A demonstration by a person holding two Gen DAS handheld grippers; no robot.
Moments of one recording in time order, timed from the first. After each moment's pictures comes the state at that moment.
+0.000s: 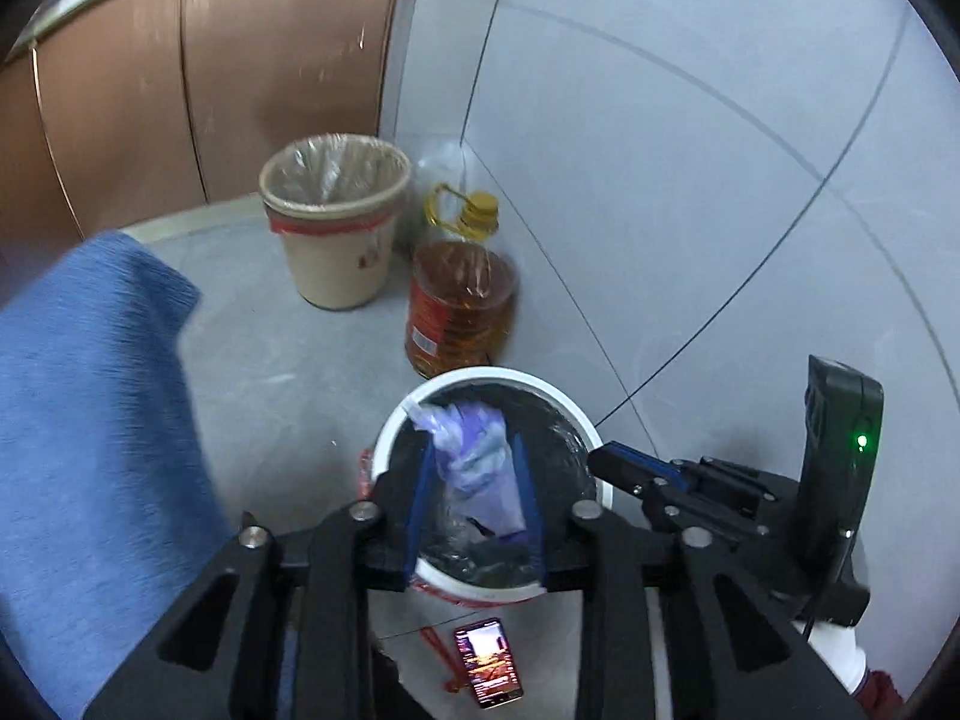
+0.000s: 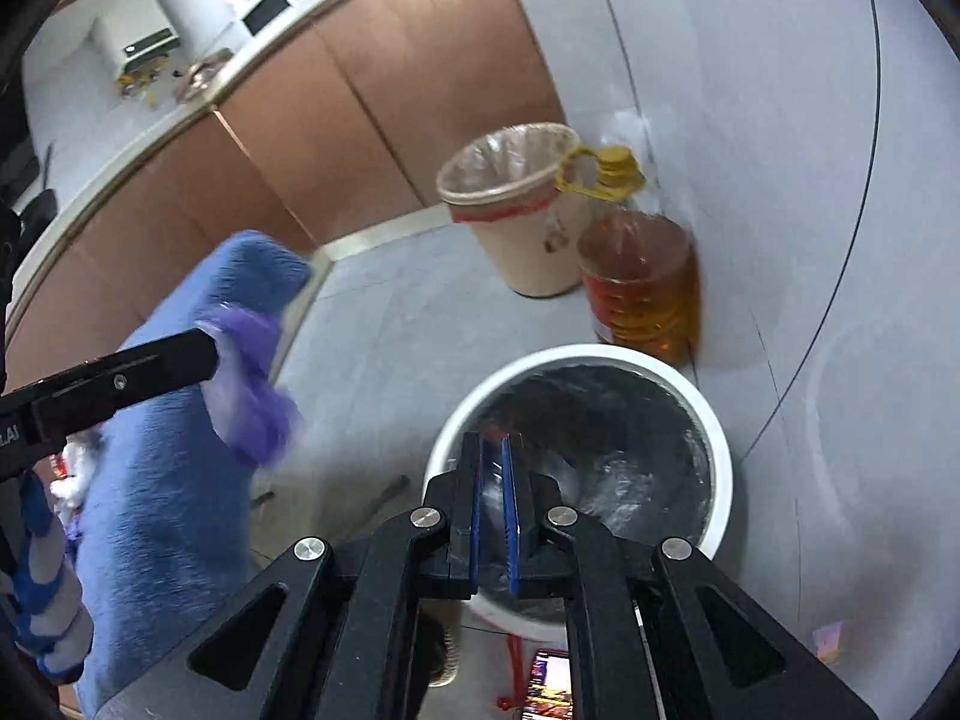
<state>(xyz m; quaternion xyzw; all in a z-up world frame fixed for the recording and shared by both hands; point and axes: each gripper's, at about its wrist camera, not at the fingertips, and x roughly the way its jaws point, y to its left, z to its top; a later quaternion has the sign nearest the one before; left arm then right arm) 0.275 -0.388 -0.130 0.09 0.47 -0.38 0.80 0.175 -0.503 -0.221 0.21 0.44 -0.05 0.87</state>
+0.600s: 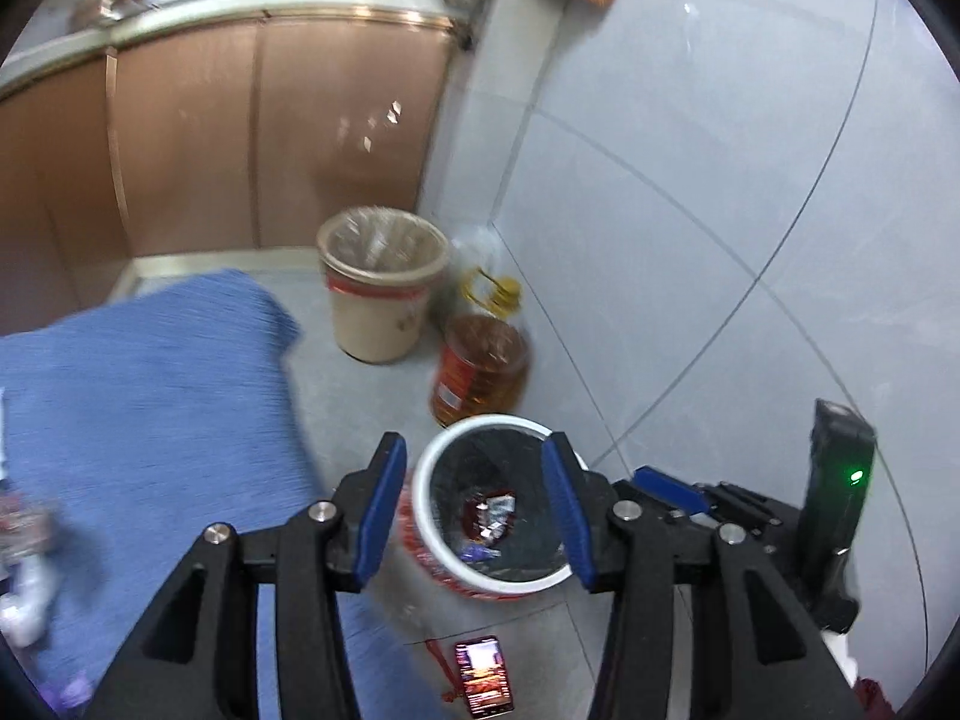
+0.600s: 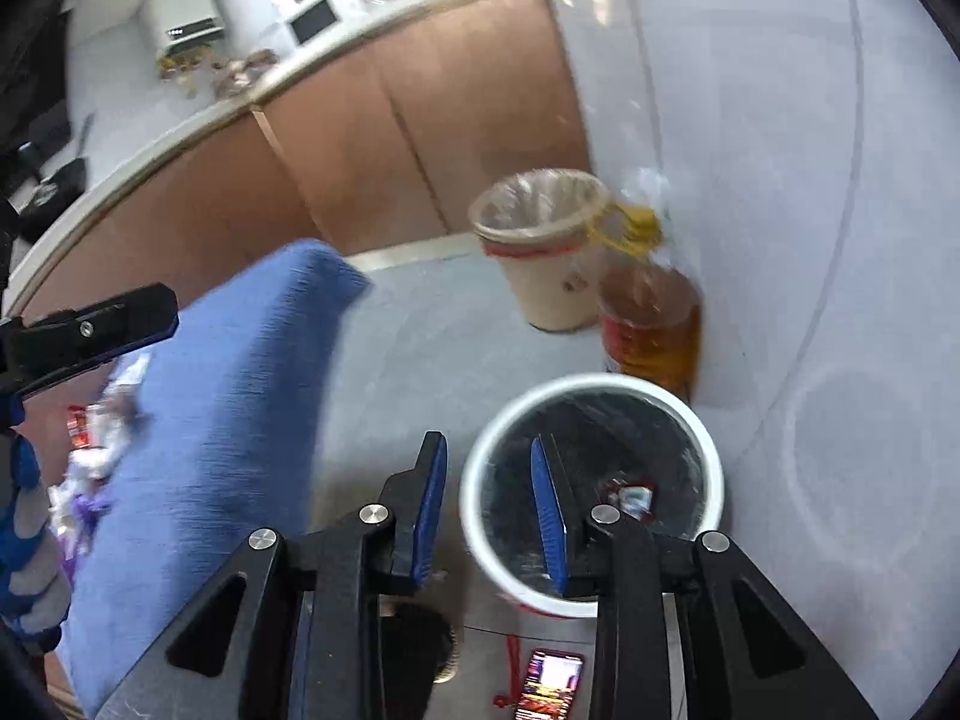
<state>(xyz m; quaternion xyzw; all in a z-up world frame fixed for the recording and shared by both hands) 0.240 -0.267 -0.046 0.02 0.39 -0.35 0.85 0.136 -0.432 -0.130 0.15 0.39 -0.01 0.91</state>
